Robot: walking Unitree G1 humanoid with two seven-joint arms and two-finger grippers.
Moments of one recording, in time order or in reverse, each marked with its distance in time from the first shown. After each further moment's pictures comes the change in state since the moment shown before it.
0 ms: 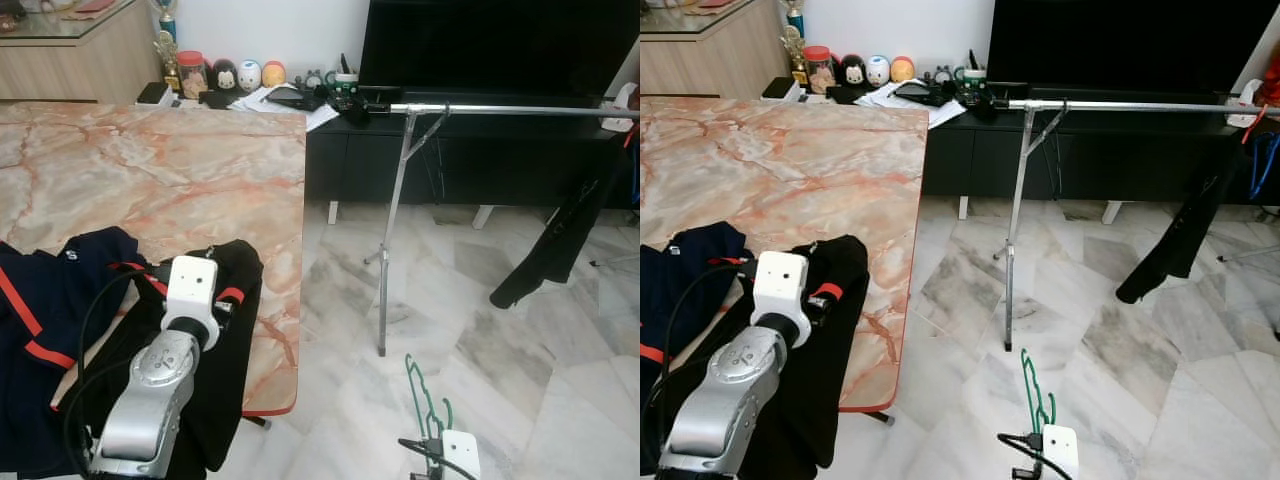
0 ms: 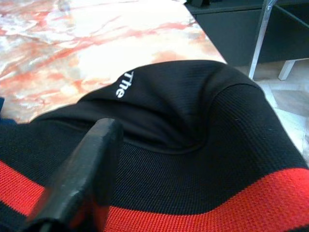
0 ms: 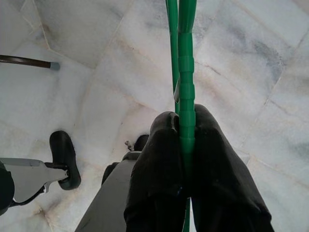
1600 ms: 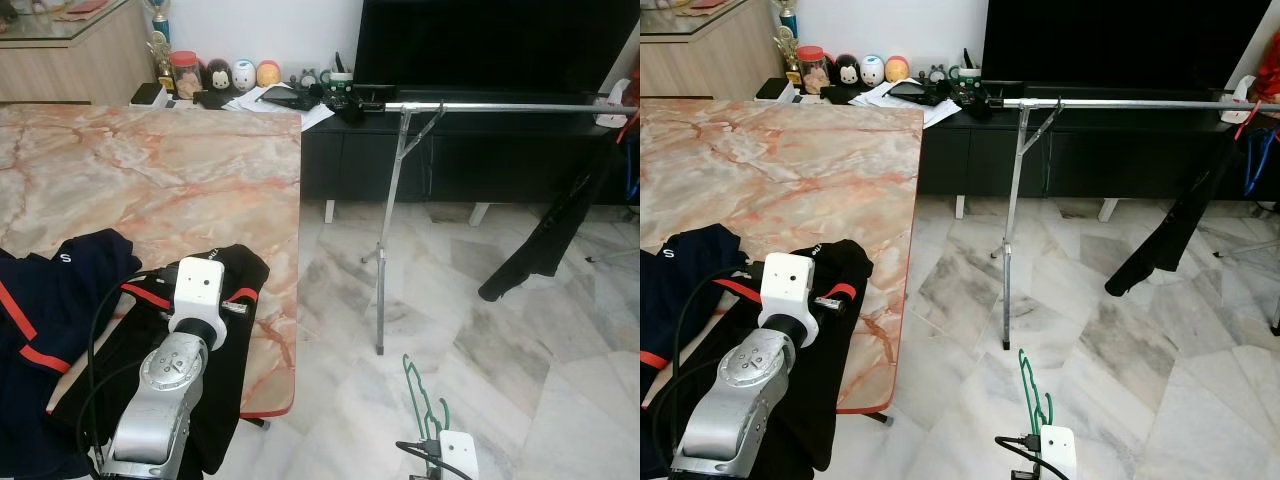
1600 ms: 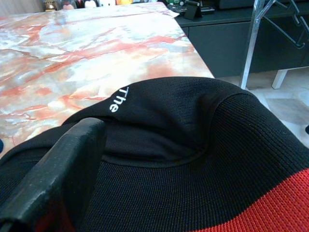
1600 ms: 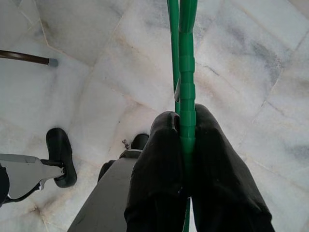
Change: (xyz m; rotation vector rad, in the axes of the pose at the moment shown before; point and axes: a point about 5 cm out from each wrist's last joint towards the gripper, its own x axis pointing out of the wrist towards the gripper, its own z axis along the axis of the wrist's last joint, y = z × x) left arm 0.003 -0.009 0.004 -0.006 -0.053 0.001; right arm 0.000 0.000 0.000 -0.044 -0.003 0.000
